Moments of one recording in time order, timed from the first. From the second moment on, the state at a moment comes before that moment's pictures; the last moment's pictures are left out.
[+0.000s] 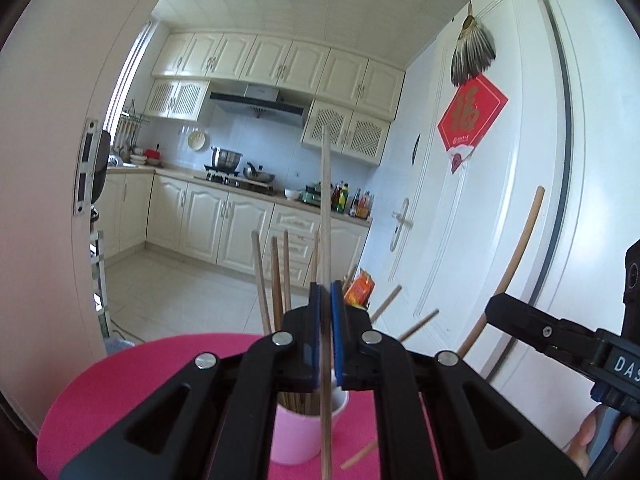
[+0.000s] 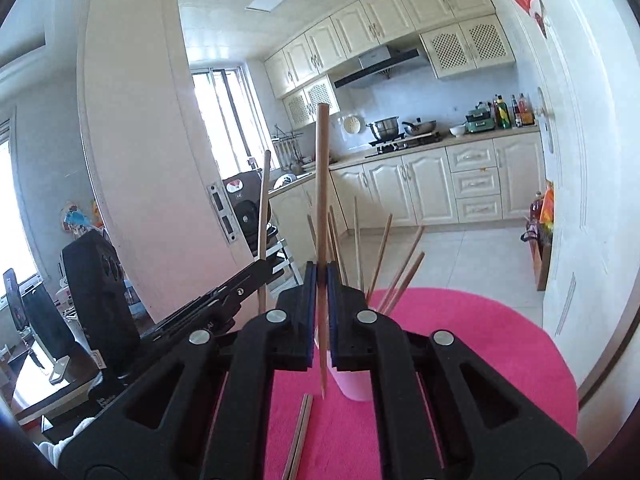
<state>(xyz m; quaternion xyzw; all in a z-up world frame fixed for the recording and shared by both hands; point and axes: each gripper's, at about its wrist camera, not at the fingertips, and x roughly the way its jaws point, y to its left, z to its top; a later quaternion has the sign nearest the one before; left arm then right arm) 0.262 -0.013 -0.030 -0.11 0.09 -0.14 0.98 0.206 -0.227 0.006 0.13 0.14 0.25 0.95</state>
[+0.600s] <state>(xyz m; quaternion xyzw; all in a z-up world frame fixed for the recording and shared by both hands) 0.331 -0.036 -0.040 -0.09 0.01 -0.08 0.99 0.261 -0.207 -0.002 0.10 0.11 0.23 0.96</state>
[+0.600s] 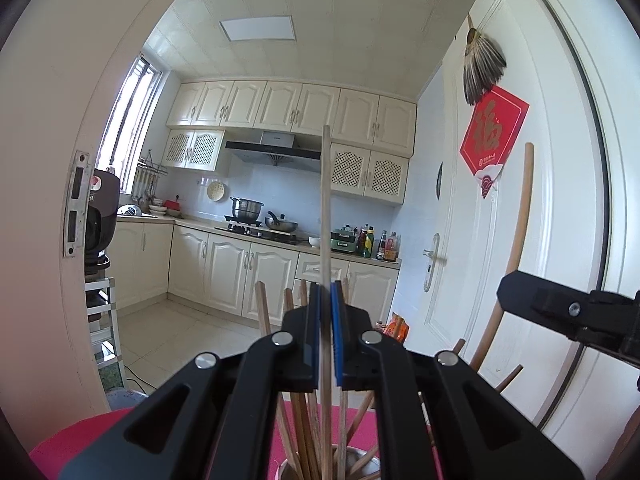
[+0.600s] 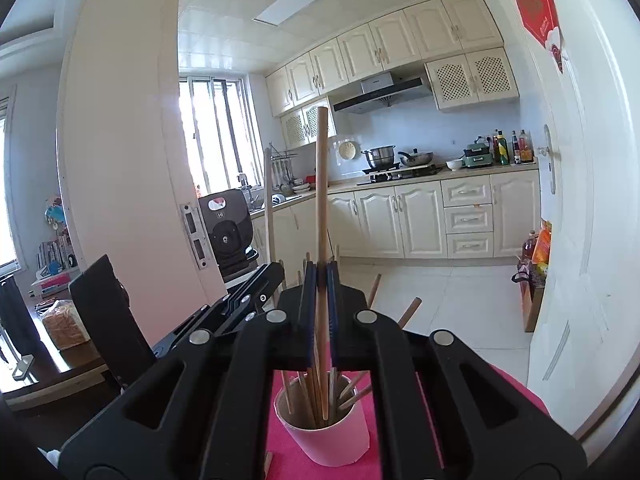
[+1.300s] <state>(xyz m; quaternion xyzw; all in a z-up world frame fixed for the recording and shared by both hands) 0.314 -0.017 -0.039 -0.09 0.06 -0.07 0.99 0.261 -0.199 -0.008 0.09 0.14 0.20 0.97</state>
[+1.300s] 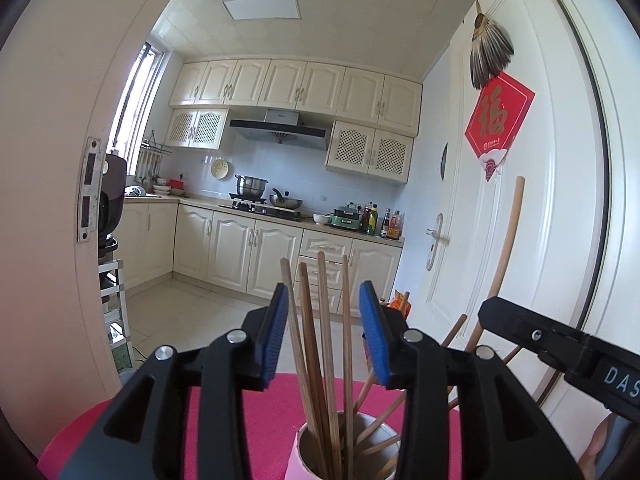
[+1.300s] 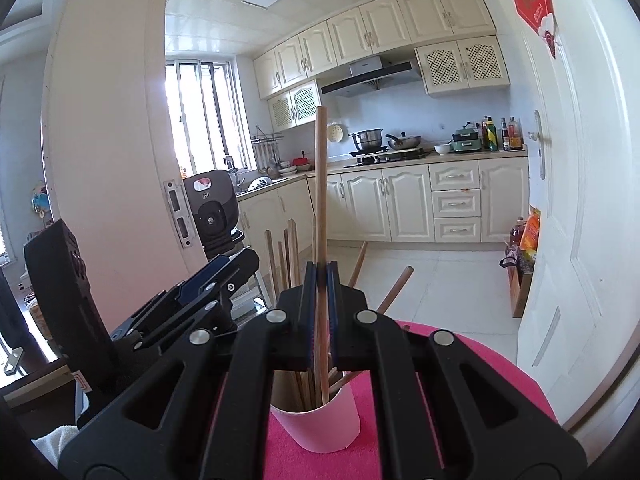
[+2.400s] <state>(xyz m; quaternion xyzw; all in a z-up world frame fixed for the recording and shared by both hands) 0.194 -0.007 -0.022 -0.04 0.16 -0.04 0.99 0.166 -0.205 -0.011 0.08 0.19 0.17 0.96</state>
